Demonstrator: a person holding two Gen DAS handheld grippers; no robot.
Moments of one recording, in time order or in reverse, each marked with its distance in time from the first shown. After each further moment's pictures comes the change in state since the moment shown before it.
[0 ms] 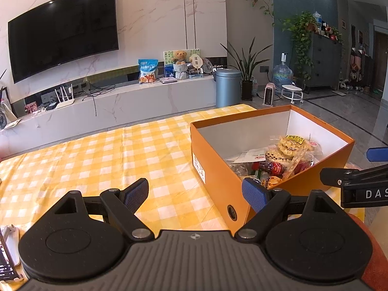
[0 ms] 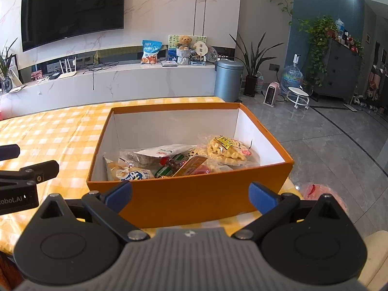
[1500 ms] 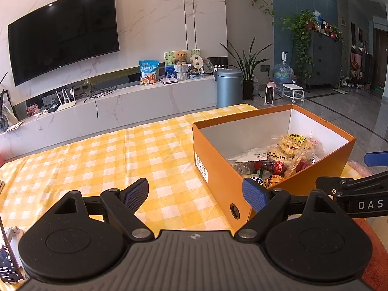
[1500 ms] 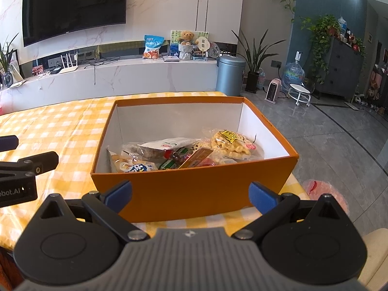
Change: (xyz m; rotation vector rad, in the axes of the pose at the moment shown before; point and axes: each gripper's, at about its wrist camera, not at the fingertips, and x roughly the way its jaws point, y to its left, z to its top) left arm -0.001 0.000 0.002 0.012 0.000 0.006; right arm 0.004 0.007 -0.007 -0.012 0.023 0.004
